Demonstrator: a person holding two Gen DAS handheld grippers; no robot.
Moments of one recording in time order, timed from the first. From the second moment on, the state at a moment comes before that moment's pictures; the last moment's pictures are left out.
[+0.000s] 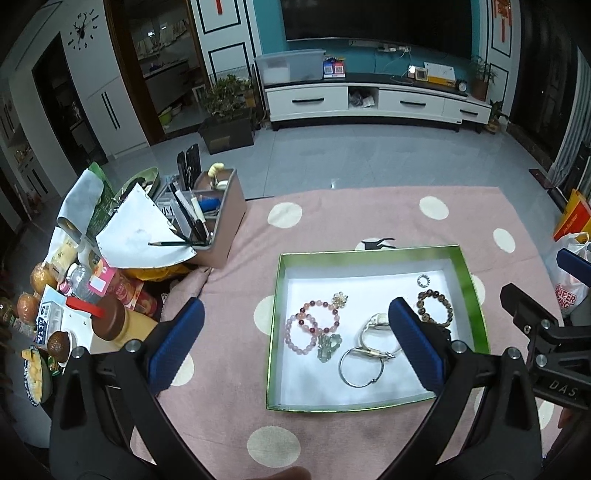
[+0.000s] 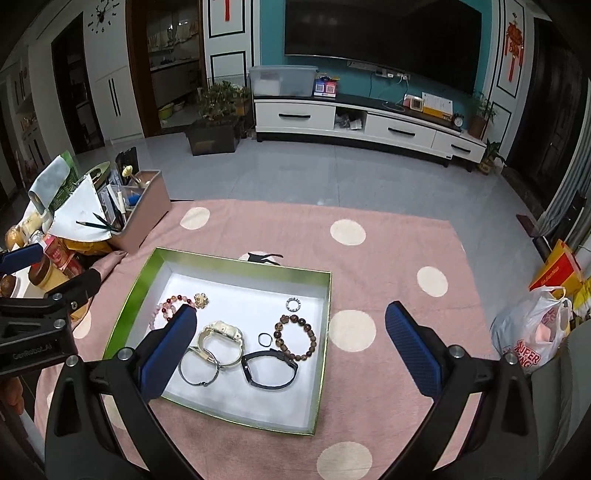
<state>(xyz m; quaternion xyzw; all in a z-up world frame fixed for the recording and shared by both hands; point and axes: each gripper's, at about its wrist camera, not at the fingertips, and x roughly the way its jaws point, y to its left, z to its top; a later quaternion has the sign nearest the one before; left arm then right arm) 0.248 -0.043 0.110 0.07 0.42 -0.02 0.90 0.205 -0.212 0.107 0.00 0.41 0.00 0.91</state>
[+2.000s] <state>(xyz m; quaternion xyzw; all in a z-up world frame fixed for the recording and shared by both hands) 0.255 -0.038 0.095 0.08 0.43 -0.01 0.90 0.210 -0.213 0.093 0.00 0.42 0.00 0.91</state>
